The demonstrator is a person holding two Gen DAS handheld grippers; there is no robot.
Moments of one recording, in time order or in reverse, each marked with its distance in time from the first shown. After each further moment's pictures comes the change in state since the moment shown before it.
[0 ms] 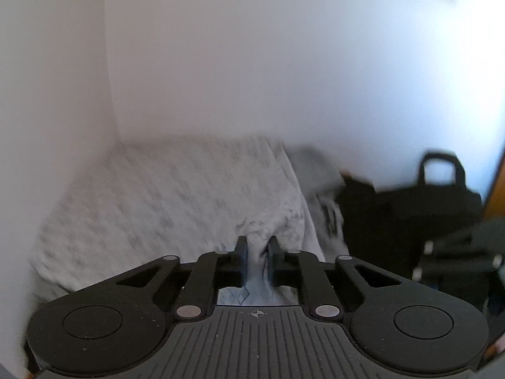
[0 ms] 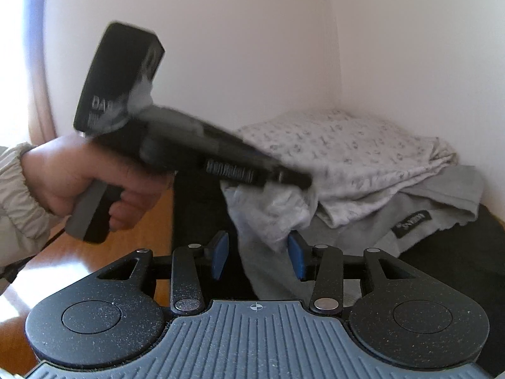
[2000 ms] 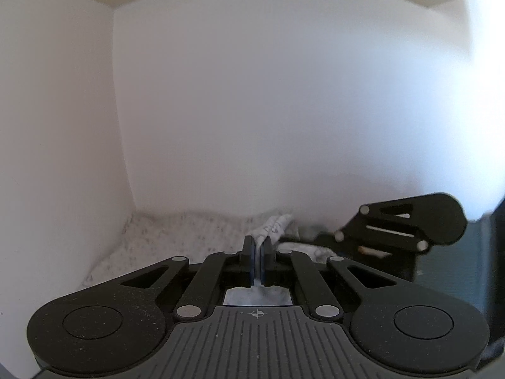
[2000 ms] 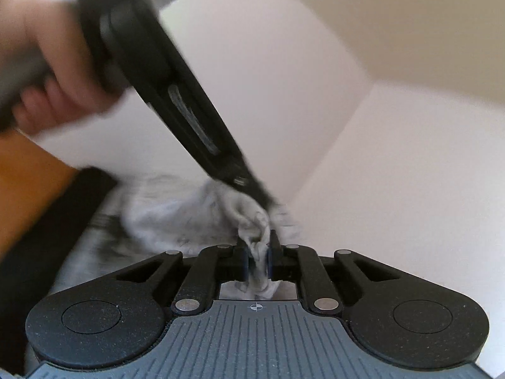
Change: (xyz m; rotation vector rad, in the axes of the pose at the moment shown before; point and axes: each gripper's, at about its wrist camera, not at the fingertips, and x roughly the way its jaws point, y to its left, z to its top) left arm 0.000 -0.001 0.064 -0.016 -0.106 0.035; right arm 0.060 -0.030 0.064 -0.725 -0.262 -0.352
